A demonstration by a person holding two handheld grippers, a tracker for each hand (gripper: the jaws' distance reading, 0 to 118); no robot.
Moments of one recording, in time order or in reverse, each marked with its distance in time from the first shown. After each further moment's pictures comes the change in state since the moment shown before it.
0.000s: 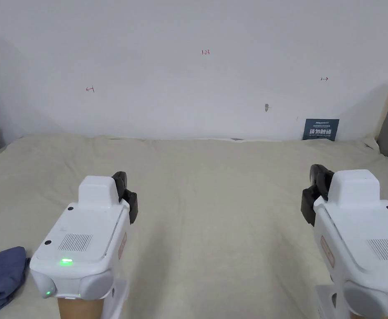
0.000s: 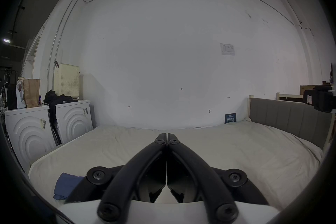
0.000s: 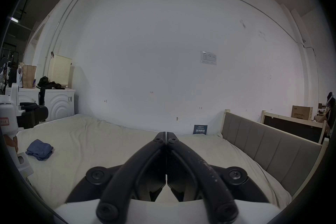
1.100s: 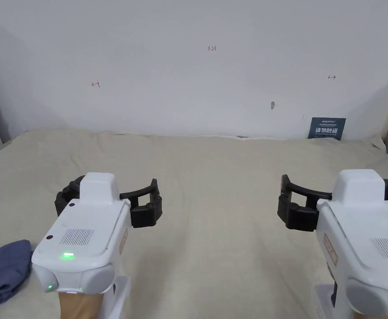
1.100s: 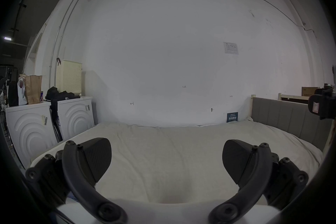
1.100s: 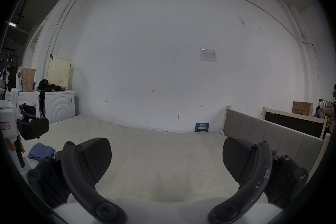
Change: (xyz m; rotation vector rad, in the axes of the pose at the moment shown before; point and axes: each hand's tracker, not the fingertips) left arm -0.009 -0.004 -0.003 -0.023 0.016 0.018; right arm -0.007 0.000 -0.007 -0.016 -0.001 -0.028
